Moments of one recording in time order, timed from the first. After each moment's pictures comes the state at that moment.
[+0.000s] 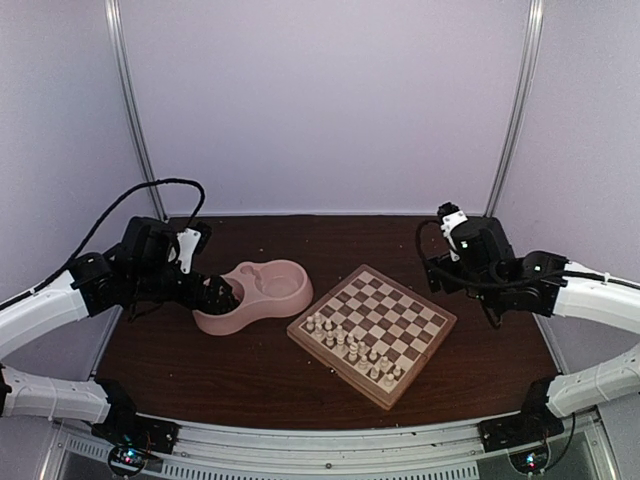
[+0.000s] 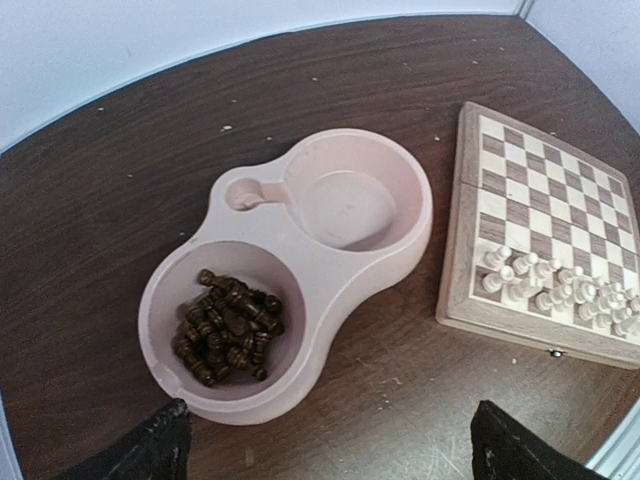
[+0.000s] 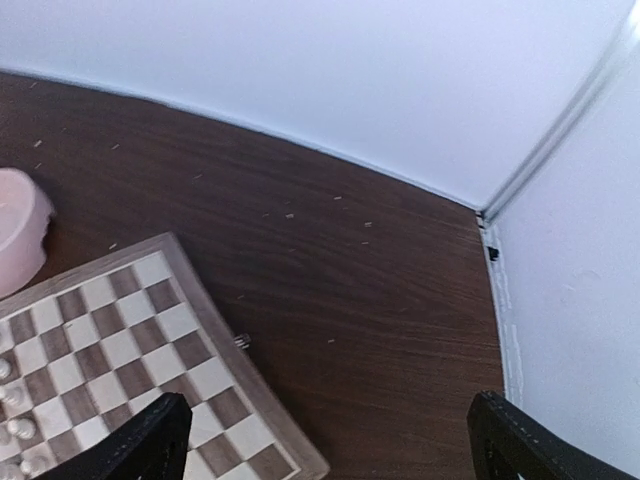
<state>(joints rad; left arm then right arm) -0.65 1.00 0.83 -0.53 -0.09 -0.19 0.88 1.13 0.91 -0.42 0.75 0.15</state>
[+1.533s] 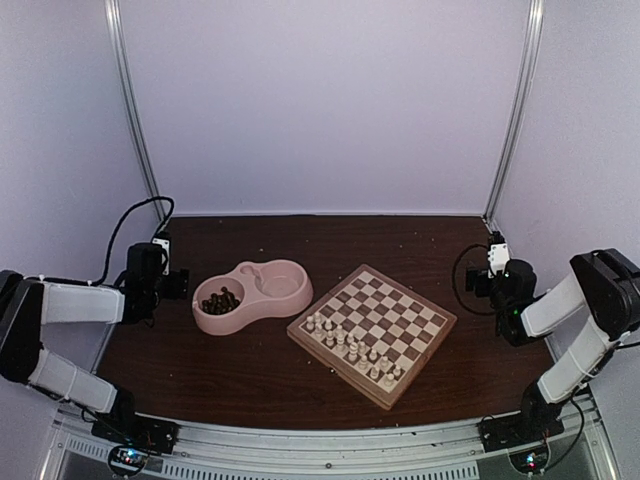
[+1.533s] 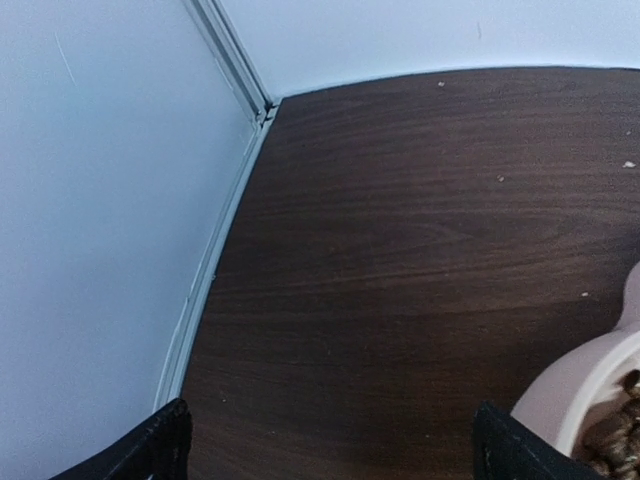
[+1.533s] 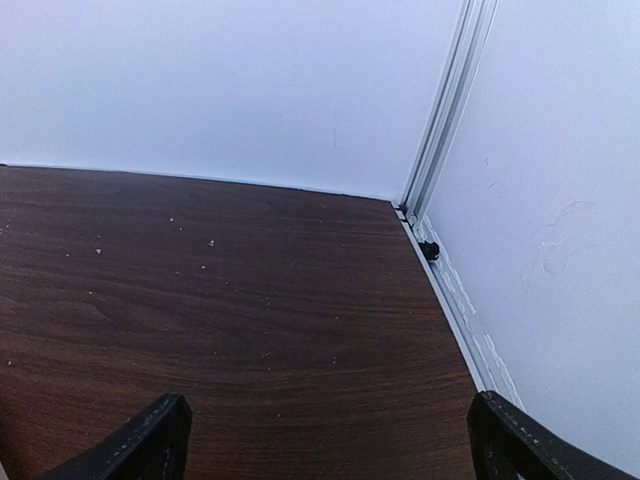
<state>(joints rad) -0.23 1.32 0.50 0.29 -0.46 0.05 0.12 1.57 0.31 1.08 0.27 -0.13</state>
